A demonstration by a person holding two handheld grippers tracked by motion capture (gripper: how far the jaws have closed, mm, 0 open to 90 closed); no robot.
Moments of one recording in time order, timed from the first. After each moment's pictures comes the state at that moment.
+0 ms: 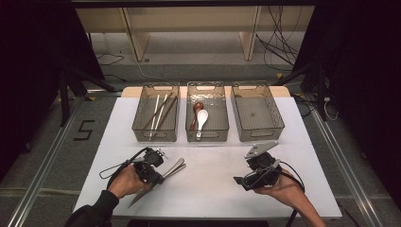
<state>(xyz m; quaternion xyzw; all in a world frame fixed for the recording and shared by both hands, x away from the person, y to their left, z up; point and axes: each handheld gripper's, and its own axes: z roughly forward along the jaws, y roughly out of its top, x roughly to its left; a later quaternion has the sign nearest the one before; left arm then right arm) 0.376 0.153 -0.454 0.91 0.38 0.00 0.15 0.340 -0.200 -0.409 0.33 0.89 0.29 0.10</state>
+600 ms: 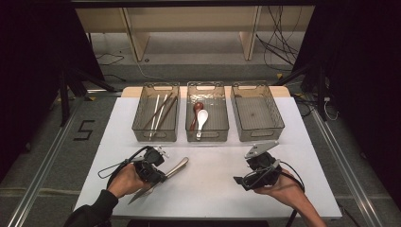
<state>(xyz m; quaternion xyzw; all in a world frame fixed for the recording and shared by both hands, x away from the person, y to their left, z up) 0.369 0.147 -0.441 0.92 0.35 0.01 0.19 0.340 -0.200 -0.408 0.33 0.89 0.29 0.10</state>
